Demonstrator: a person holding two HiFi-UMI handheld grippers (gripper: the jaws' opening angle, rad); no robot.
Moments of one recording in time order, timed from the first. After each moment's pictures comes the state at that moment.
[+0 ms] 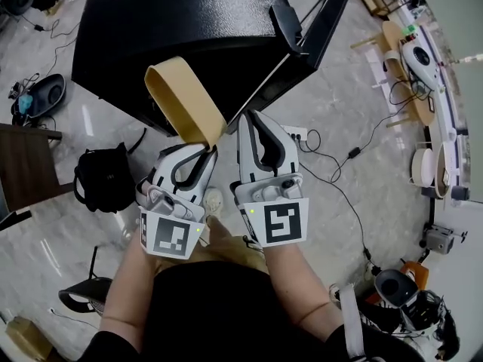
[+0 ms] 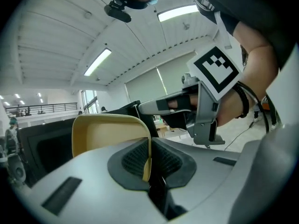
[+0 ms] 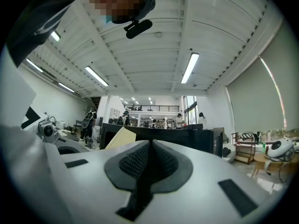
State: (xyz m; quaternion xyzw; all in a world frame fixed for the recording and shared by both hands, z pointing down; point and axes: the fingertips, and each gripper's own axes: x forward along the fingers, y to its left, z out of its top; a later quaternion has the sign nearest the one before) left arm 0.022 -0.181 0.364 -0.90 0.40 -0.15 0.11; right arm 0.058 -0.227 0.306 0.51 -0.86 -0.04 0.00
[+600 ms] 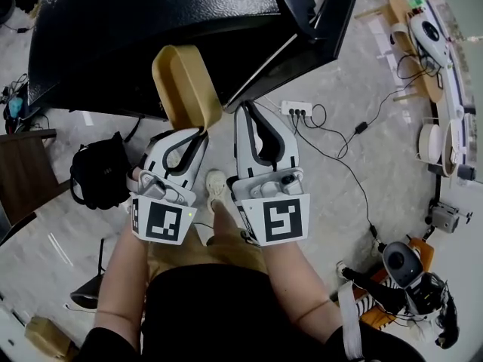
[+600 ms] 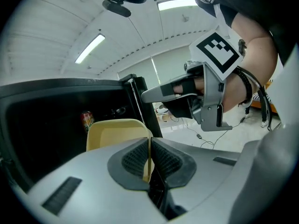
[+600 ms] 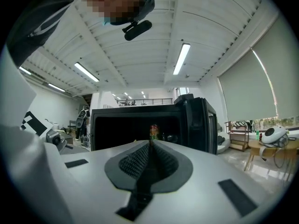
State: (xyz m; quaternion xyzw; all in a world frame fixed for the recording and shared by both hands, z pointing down) left arm 0.022 -0.231 0.440 -0.91 0.35 -0.20 0.09; right arm 0.070 -0.266 0.370 0.54 -0.84 0.02 0.02
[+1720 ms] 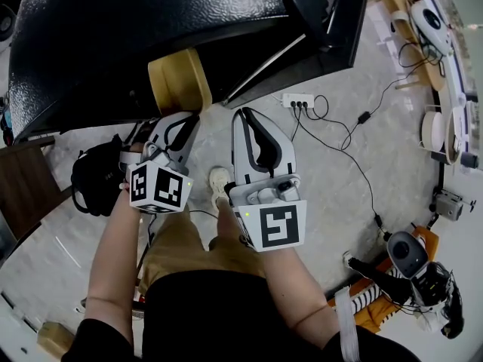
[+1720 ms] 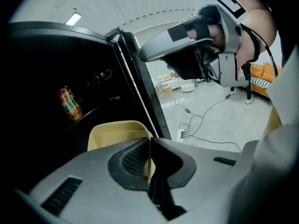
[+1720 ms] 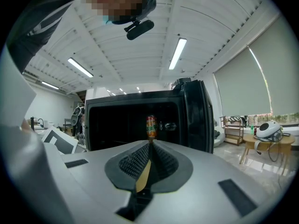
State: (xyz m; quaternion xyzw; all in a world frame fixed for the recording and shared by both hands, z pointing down) left arm 0.010 -0.278 0.536 -0.89 0.27 -0.35 0.09; right arm 0.069 -0.279 0.405 0.56 -0.82 0.05 0.04
